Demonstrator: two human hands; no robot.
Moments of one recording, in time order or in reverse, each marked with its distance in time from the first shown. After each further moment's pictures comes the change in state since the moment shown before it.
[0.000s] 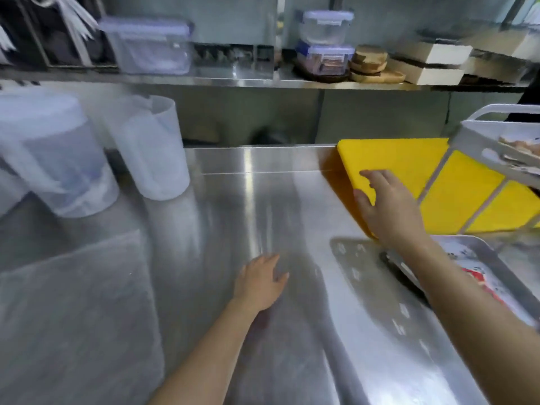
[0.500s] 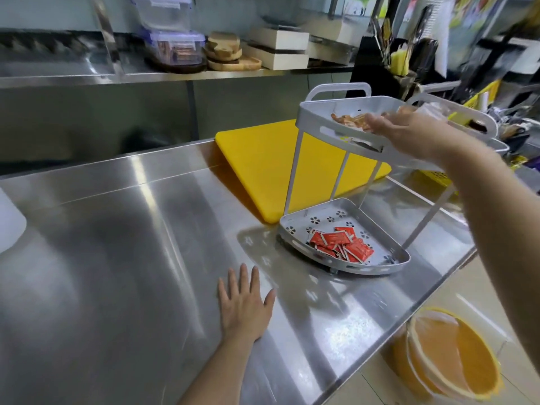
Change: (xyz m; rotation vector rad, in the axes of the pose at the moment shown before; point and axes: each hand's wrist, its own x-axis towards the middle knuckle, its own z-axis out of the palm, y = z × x) left_hand 0.001 0.119 0.104 0.251 -0.092 0.227; right_hand 0.011 0.124 -0.176 -0.302 -0.283 0.617
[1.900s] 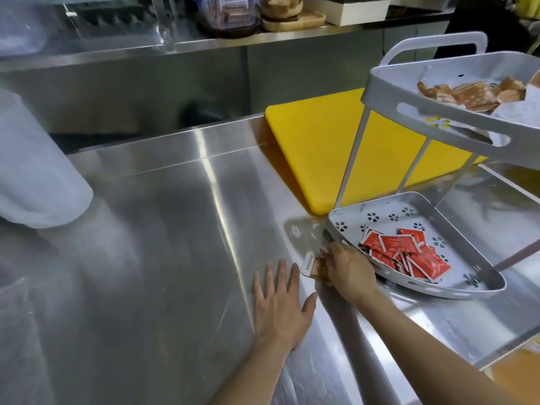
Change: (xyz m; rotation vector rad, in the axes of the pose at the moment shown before) left_hand 0.007 0.003 0.009 0.015 0.040 -0.064; right_hand -0.025 -0.034 0.286 0.114 -0.061 -0.304
